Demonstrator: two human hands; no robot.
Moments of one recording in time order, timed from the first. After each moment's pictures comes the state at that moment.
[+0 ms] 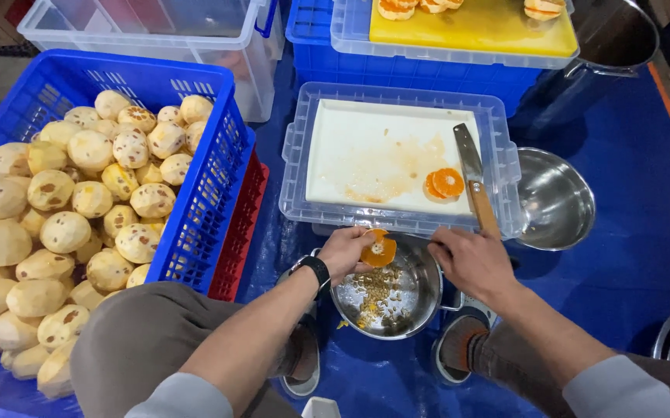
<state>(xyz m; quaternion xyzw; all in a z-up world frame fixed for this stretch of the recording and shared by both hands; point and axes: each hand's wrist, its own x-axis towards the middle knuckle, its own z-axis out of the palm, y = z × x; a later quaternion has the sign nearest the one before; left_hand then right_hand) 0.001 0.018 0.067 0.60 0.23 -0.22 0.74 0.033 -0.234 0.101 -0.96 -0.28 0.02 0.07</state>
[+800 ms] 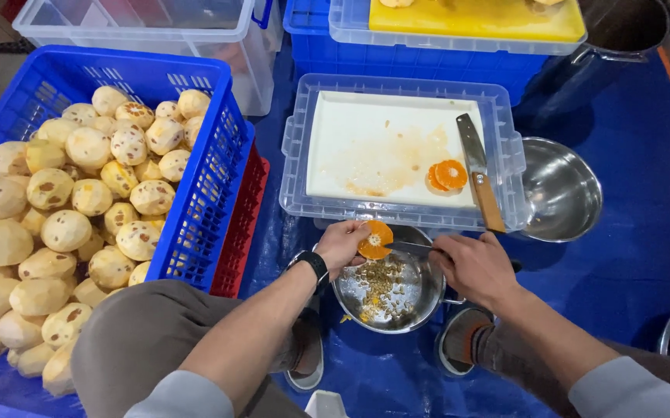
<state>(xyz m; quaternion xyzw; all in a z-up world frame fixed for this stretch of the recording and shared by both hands) 0.010 0.029 0.027 0.62 0.25 -0.20 0.71 0.019 -0.243 0.078 -0.95 -0.30 0.03 0.04</state>
